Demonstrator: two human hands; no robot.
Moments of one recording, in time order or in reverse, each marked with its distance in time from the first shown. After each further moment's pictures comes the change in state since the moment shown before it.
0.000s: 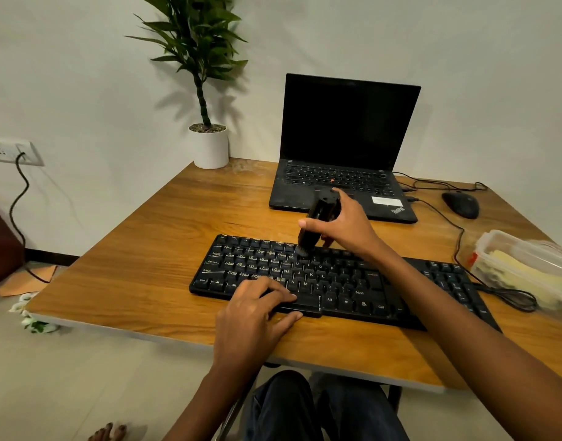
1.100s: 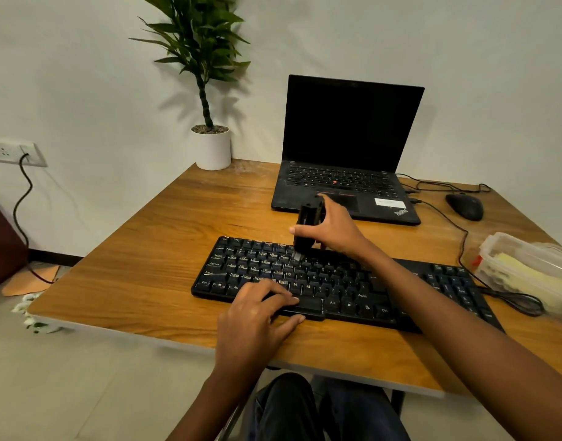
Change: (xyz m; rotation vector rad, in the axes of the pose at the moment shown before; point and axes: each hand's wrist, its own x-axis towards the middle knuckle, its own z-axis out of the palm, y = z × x) left_hand 0.001 0.000 0.002 -0.009 -0.010 -0.013; right_hand 0.023 0.017 0.018 -0.181 -0.053 0.002
